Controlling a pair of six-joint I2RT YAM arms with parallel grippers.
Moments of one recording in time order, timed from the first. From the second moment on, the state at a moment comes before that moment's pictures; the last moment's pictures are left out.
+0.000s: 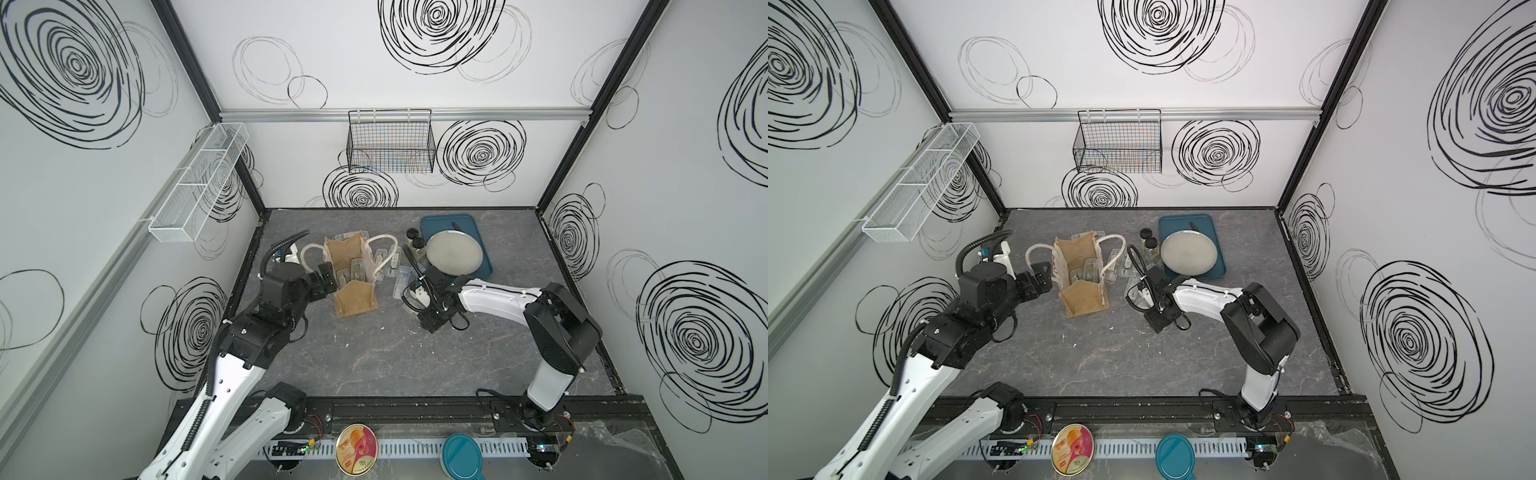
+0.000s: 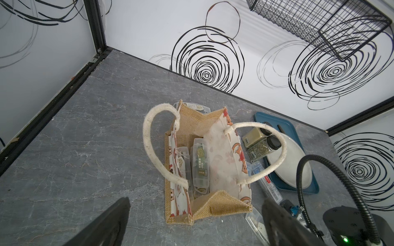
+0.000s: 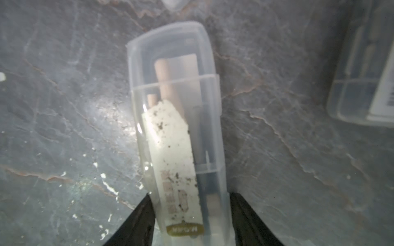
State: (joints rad) left arm -0.34 0.78 0.94 -0.66 -0.28 -0.55; right arm 0.76 1.78 1.05 -0.59 -0.05 0.01
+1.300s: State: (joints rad) left arm -0.36 0.79 1.07 -0.75 -0.40 -0.44; right arm 0.85 1.80 1.81 -0.61 -0.05 0.12
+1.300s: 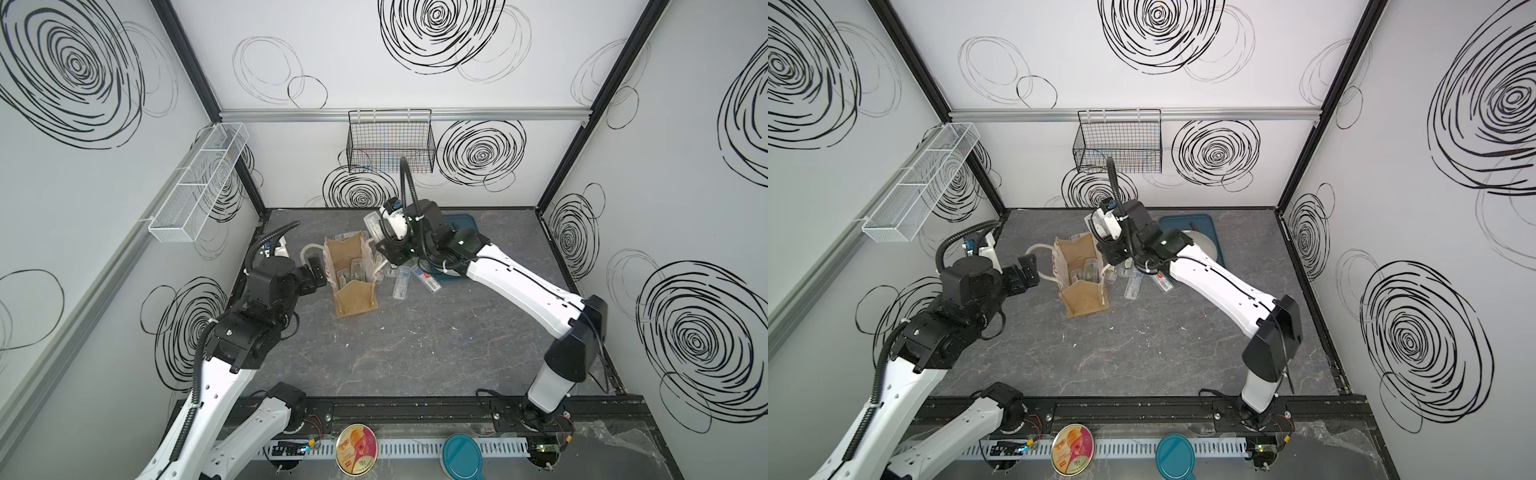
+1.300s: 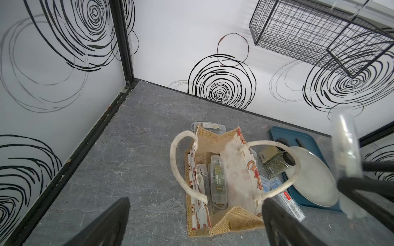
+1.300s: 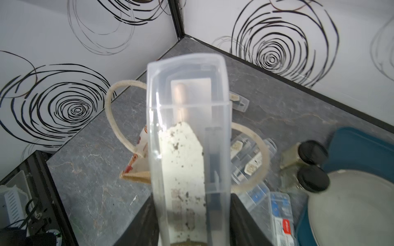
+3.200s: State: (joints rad) left arm -0.51 0.82 1.05 -0.73 -0.45 -0.47; right arm 0.68 1.55 1.38 -0.62 0.17 0.16
